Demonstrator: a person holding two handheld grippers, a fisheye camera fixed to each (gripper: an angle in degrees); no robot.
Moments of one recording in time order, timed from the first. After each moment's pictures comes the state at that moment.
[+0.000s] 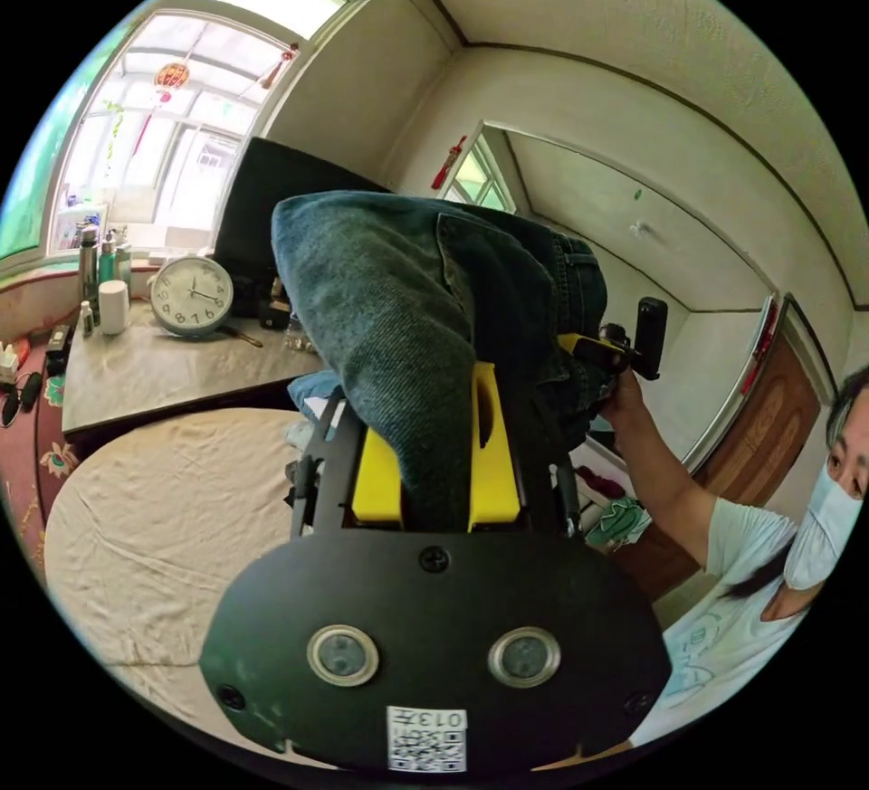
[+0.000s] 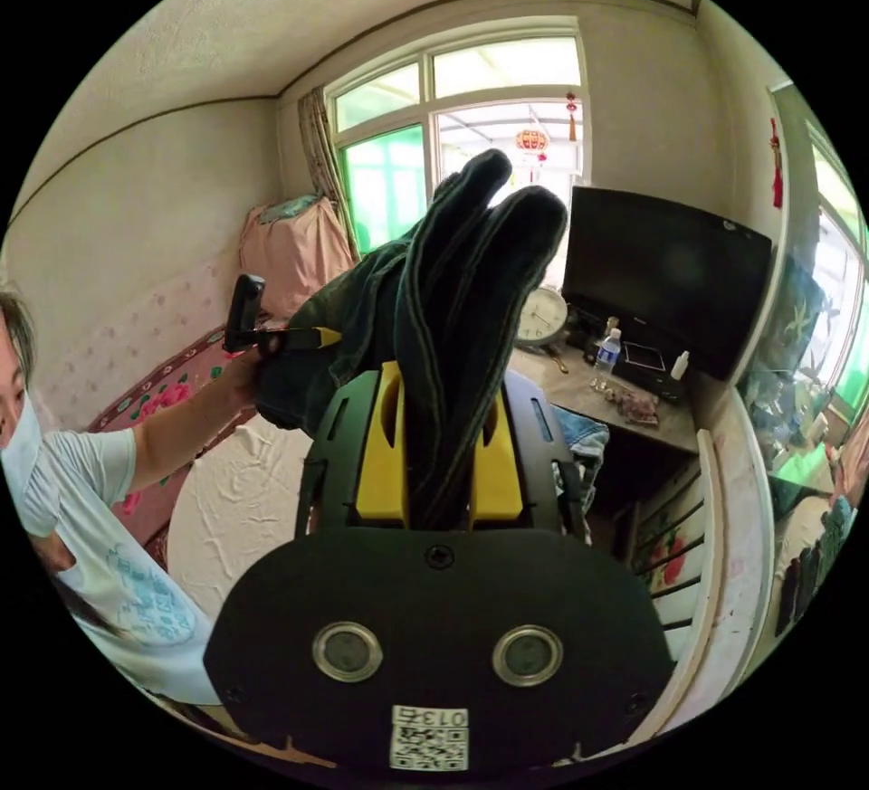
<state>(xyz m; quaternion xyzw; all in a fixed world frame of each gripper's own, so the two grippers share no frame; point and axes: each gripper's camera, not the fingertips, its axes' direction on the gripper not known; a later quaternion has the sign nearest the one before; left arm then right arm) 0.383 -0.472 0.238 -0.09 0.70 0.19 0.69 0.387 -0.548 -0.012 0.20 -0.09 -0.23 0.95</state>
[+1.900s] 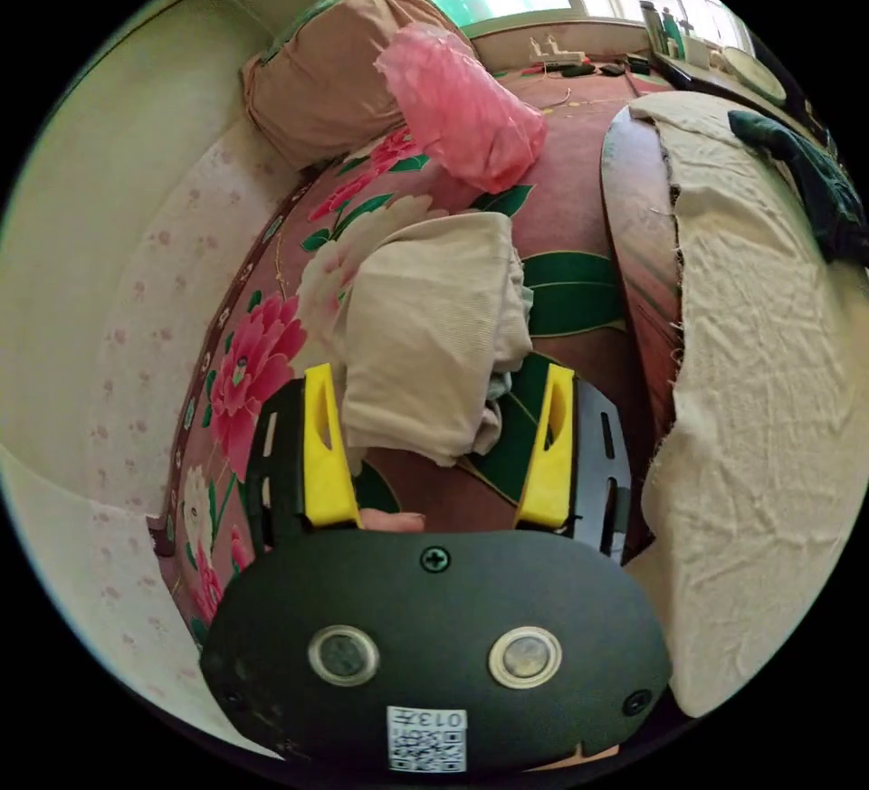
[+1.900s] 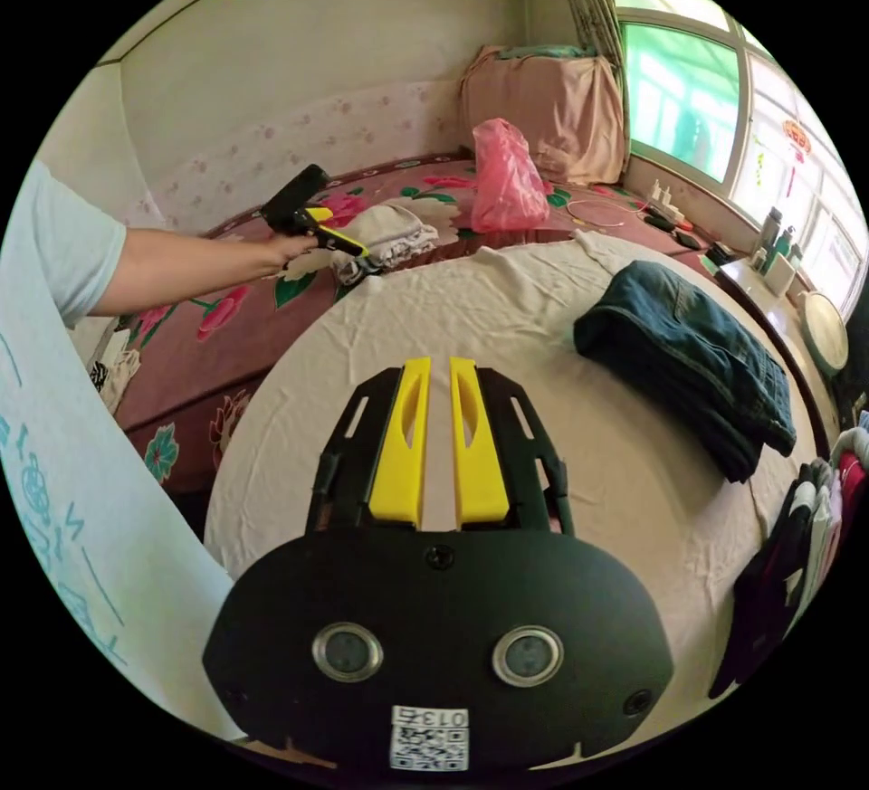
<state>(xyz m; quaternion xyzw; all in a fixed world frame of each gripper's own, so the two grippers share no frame) -0.151 -0.095 0.580 -0.27 -0.09 0.19 0.94 -0.250 -0.045 0.490 -0.01 -0.22 -0.46 0.86</state>
